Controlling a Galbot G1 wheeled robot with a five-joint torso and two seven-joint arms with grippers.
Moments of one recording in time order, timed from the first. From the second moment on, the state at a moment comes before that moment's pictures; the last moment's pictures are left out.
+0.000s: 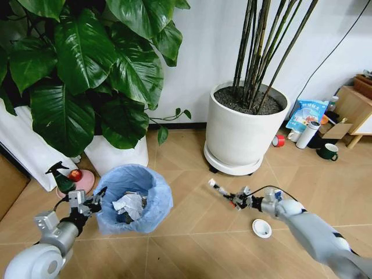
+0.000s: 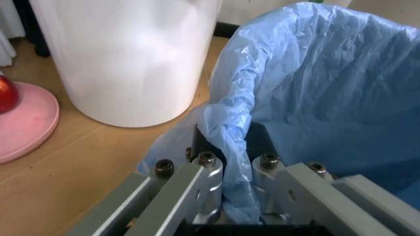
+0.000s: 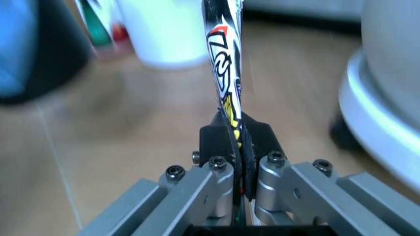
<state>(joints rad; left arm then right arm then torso) 1.61 -0.97 -0.73 -2.03 -0.82 0.30 0.03 -0.81 0.92 0.01 1.03 0.70 0.28 -0.86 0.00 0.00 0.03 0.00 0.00</state>
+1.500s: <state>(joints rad) 1.57 -0.96 -0.61 -2.04 -0.81 0.31 0.04 -0.54 1.13 -0.44 1.37 0.98 0.26 -0.91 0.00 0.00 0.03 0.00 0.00</state>
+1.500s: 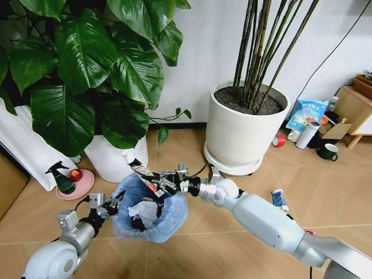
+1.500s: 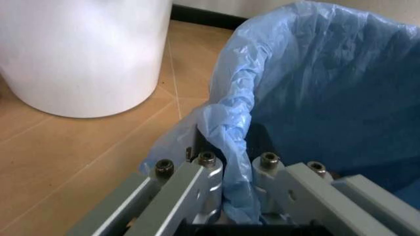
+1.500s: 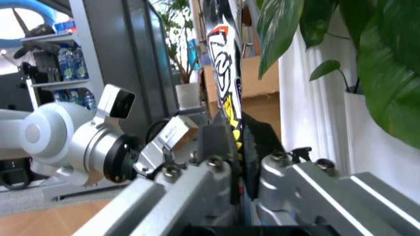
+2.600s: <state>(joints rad) 1.57 -0.96 -0.63 -2.05 -0.83 0.31 0.03 -0.82 0.89 -0.10 1.41 0.89 0.27 -0.70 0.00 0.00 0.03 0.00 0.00</state>
